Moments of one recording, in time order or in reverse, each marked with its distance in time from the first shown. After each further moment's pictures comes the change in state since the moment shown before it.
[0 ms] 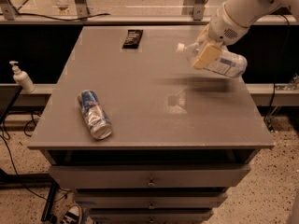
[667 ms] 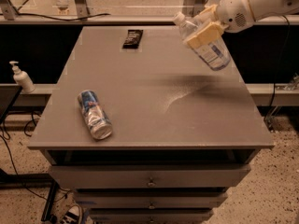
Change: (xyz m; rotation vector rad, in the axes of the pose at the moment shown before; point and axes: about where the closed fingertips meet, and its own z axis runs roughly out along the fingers) arm -0.047 -0.020 -0.043 0.023 -0.450 0.075
